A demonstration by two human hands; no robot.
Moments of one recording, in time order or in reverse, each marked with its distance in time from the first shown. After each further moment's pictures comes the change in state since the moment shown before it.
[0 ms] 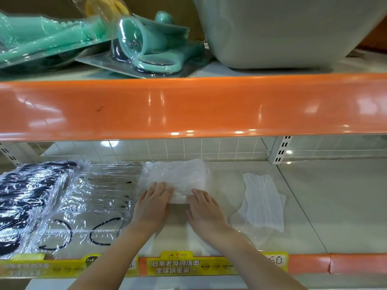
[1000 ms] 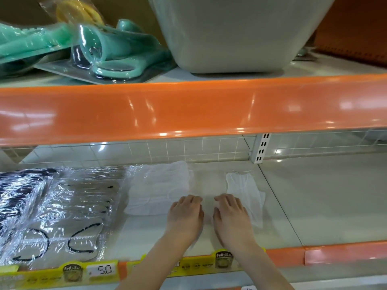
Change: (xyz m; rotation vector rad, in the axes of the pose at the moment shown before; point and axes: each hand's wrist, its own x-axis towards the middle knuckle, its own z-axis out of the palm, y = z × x) left_hand -0.004 0.124 -0.001 -0.285 0.202 0.139; right_hand -0.061 0.066 -0.029 -0.029 0.323 0.321
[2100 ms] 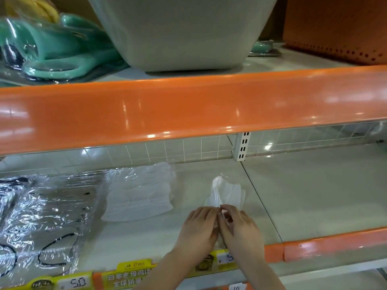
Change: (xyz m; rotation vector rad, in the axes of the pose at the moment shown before) left_hand -0.011 0.049 0.052 -0.211 0.096 0.372; right_hand -0.032 0.048 -0.036 0.181 0.050 0.125
